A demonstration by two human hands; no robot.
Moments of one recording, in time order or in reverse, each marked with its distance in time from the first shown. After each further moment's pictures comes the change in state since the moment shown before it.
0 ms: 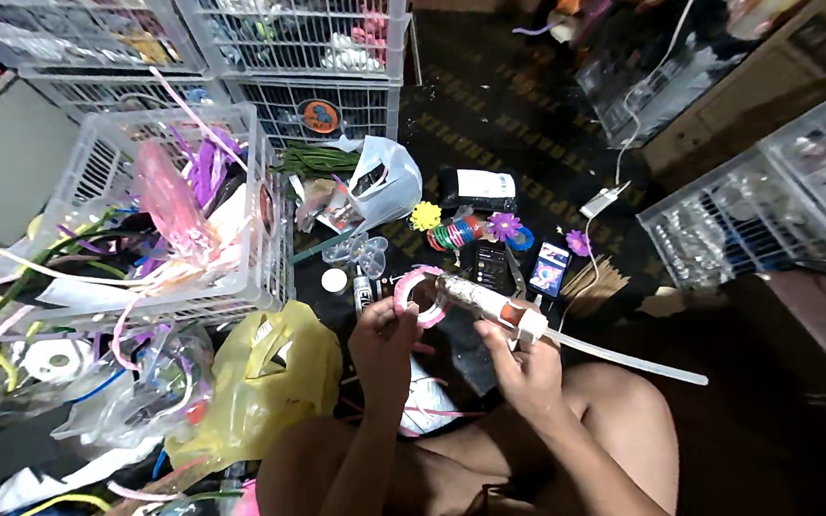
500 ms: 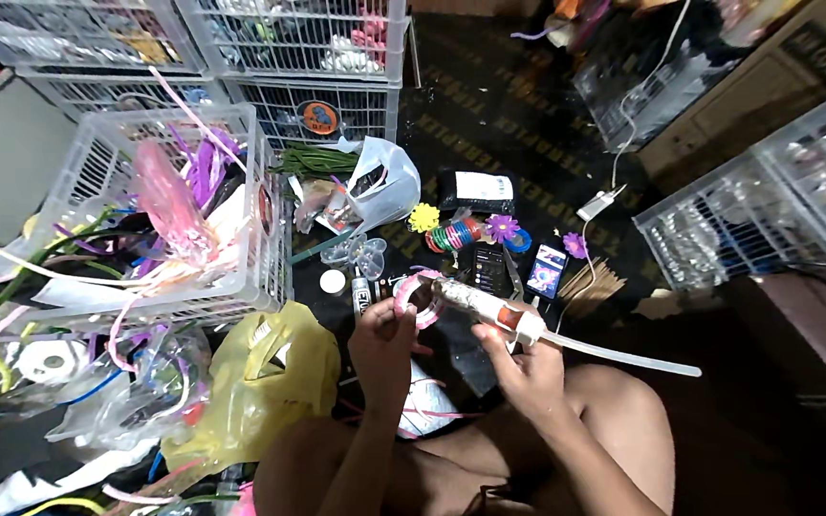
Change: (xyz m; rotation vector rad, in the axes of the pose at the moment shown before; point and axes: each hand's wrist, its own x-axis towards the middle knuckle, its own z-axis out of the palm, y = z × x) left_hand 0.001 -0.005 0.000 0.090 0.007 0.071; right_hand 0.004 0.000 -0.004 0.047 -0.019 -0.061
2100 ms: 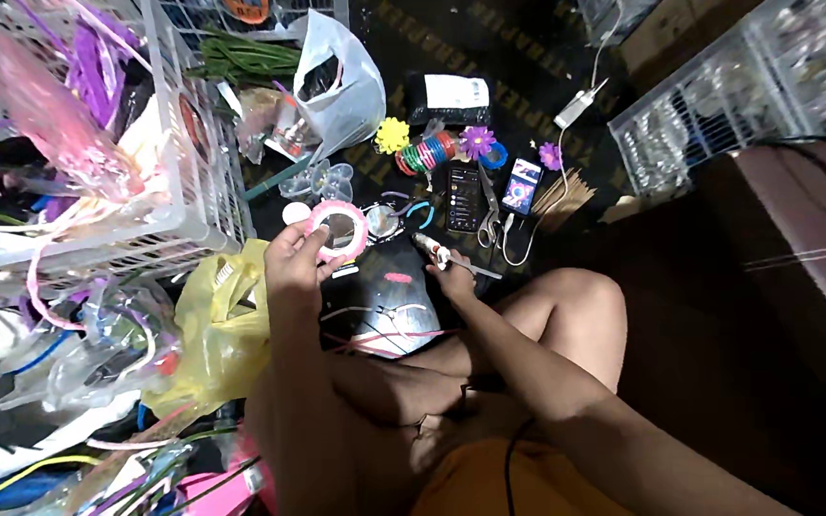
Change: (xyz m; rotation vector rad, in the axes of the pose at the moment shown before) left_hand 0.045 0.005 -0.058 -0.012 -0.103 -0.362; right_hand -0.084 0.155 0.049 -0.443 -0.295 1.125
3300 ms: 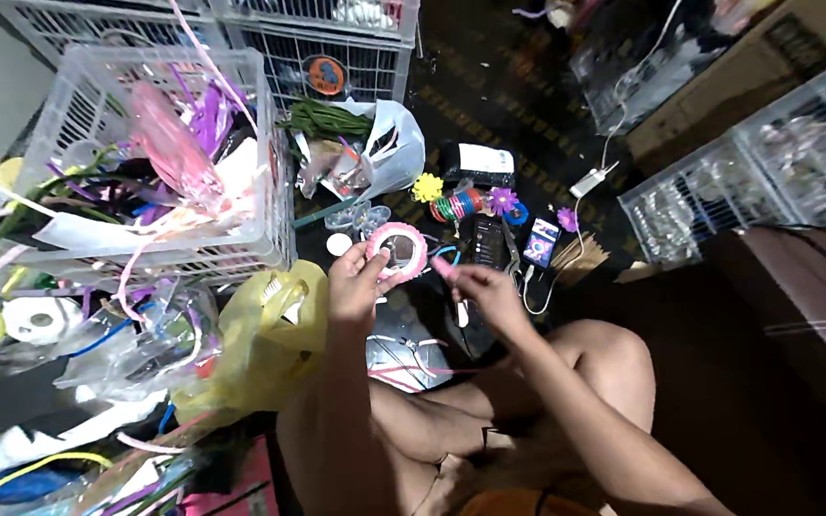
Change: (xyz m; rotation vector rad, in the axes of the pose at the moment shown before) left_hand -0.009 0.001 -0.005 -0.212 -0.141 0.076; right_hand -0.078 -0.097 -0.070 0.419 -0.170 -0.522
